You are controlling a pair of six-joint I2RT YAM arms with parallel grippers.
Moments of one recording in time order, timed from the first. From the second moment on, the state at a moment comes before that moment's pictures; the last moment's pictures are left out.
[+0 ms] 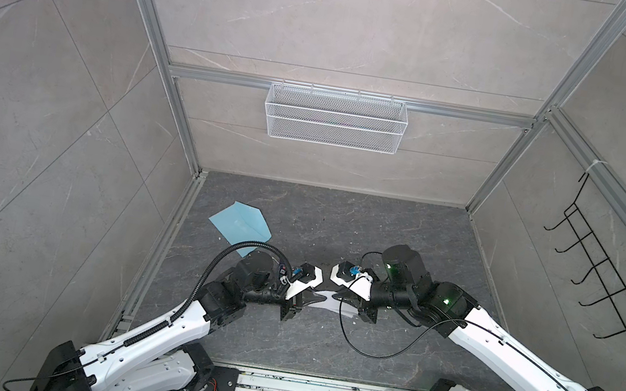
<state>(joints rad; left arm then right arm) -0.77 0.93 0.64 -0.05 0.64 0.20 0.82 1.16 1.10 -0.65 -0.45 -0.42</state>
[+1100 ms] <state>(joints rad) -0.77 0.98 0.52 0.15 0.61 0.16 0.72 1.03 1.10 -0.63 -0.47 -0.40</state>
